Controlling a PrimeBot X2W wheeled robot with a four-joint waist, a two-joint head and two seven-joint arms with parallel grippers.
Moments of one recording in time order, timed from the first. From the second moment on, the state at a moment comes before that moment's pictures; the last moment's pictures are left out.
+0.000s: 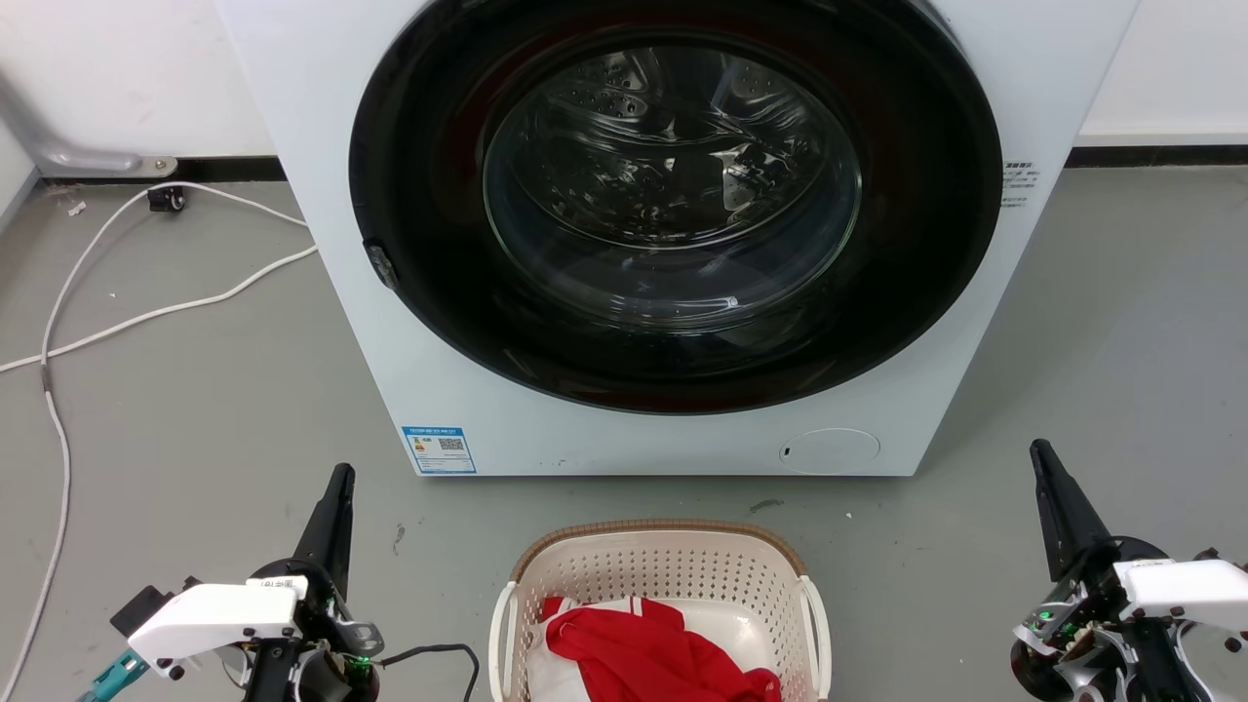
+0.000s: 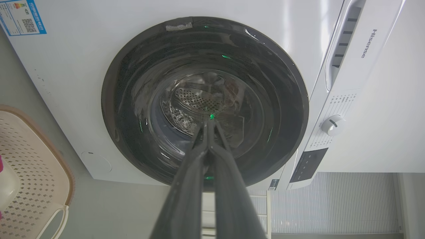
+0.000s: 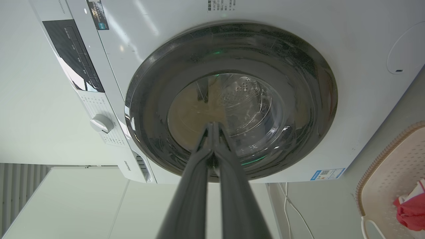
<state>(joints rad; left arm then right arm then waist) -0.10 0.05 0.11 0.25 -1.62 -0.13 0.11 -0.10 -0.06 -0.11 0.24 1.62 0.13 0.11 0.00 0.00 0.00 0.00</state>
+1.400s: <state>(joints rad) -0.05 0.05 0.12 0.25 -1.55 -0.13 0.04 -0.05 -0.05 -0.08 0.26 1.54 0.13 0.04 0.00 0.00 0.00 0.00</state>
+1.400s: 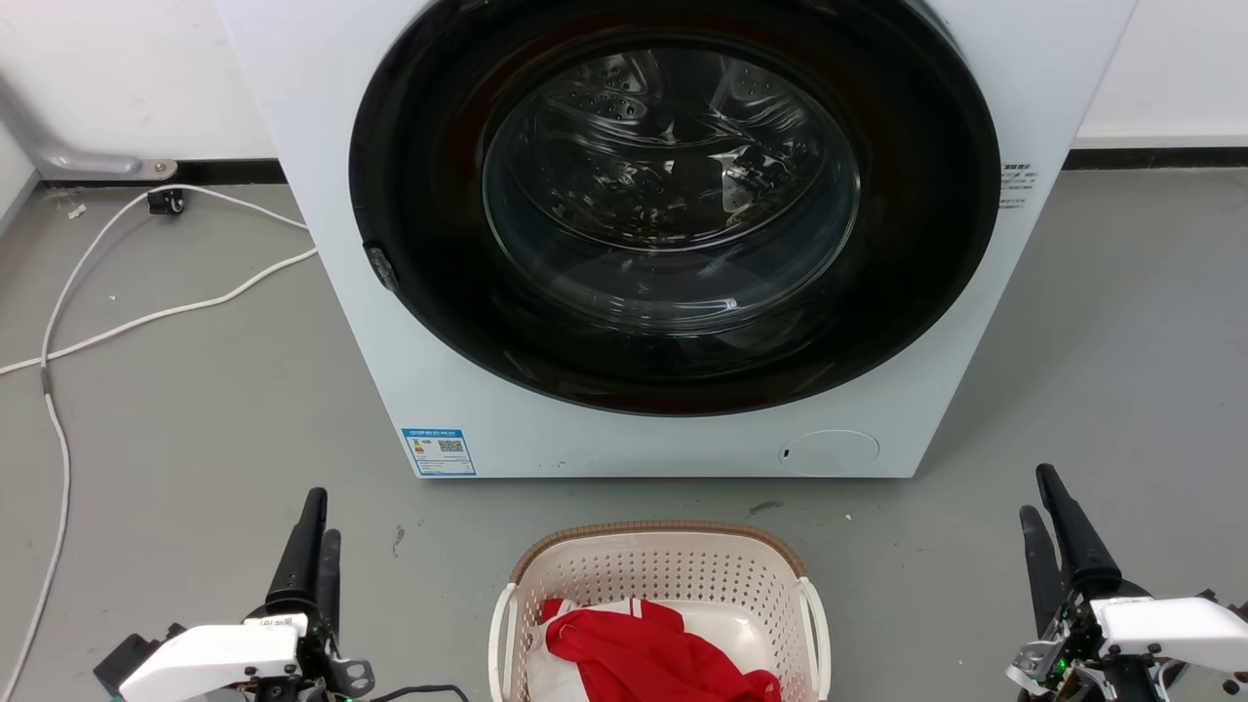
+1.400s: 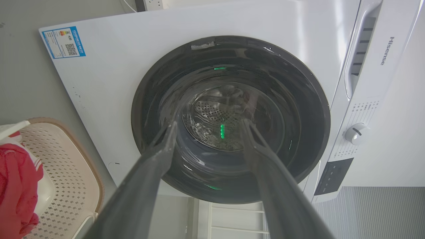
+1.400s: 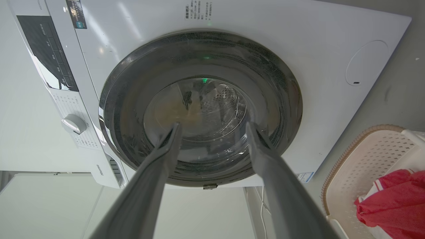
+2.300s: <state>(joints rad) -0.02 0.05 0.17 0.05 -1.16 -0.06 -0.07 -0.05 -0.05 -0.09 0.11 0.95 0.13 -0.07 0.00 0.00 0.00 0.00</state>
